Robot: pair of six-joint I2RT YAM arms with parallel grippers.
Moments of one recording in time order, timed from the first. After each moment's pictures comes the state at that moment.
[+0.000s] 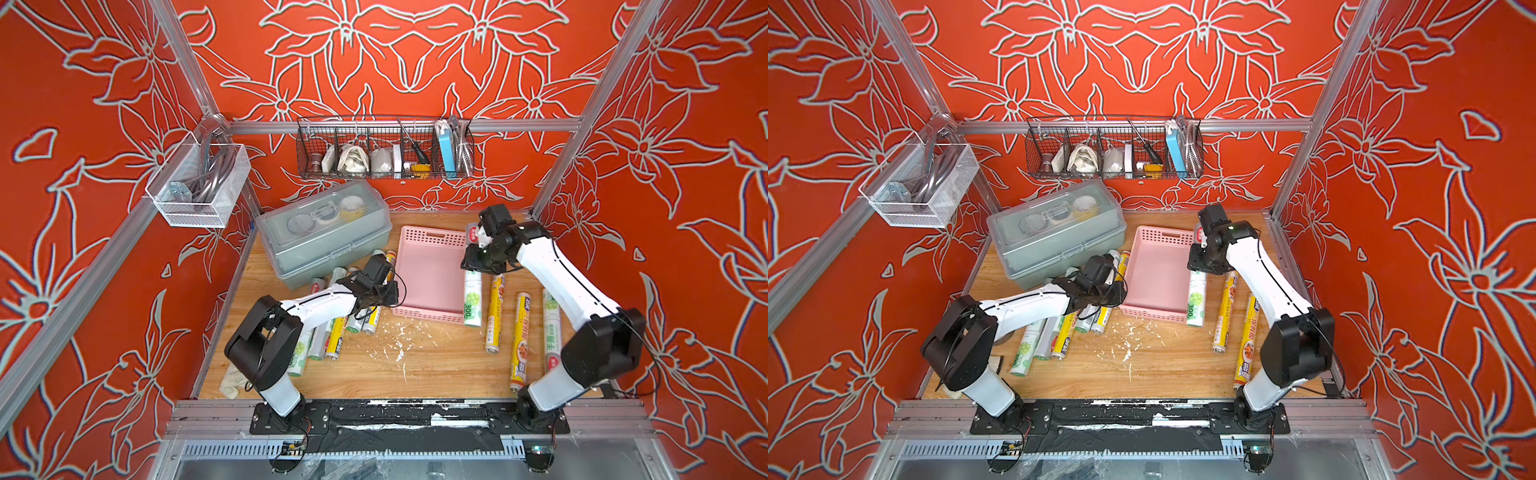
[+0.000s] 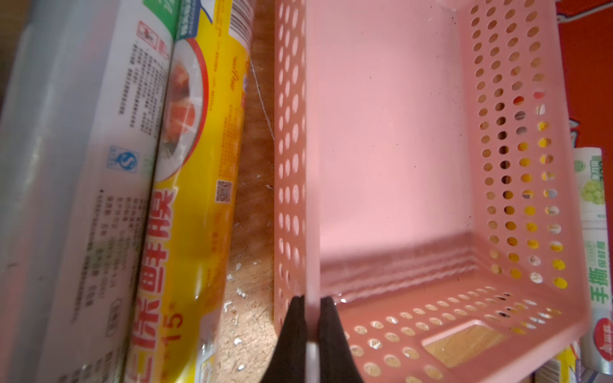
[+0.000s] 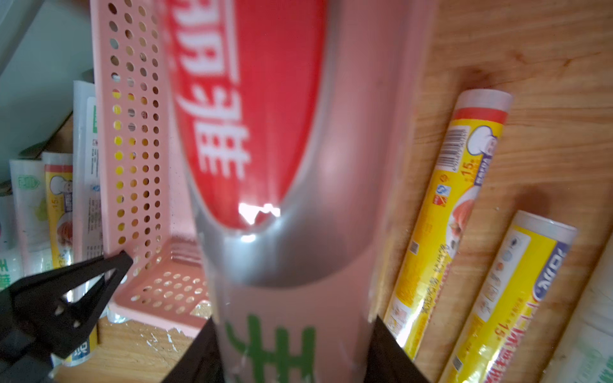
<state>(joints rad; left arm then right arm) -0.59 1.64 0.98 -0.20 0.11 -0.64 0.31 1.65 1.55 -1.09 -0.07 0.40</state>
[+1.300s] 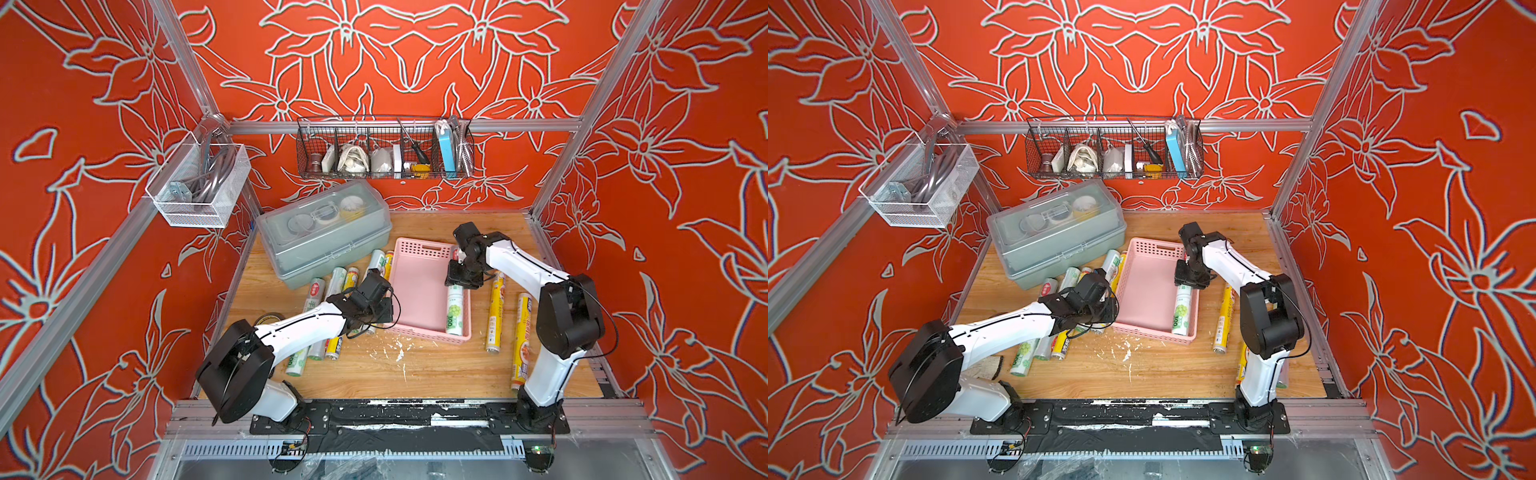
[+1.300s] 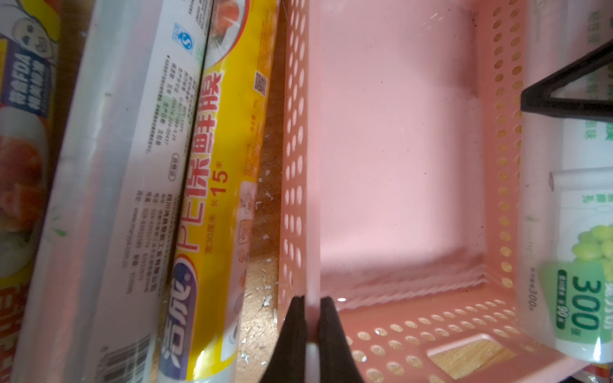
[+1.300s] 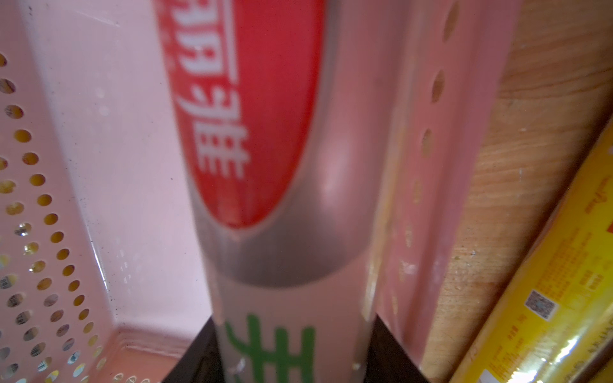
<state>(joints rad) -0.69 1.44 0.84 -0.31 -0.03 -0.70 0.37 1.83 1.42 -0.96 -0.09 0.51</state>
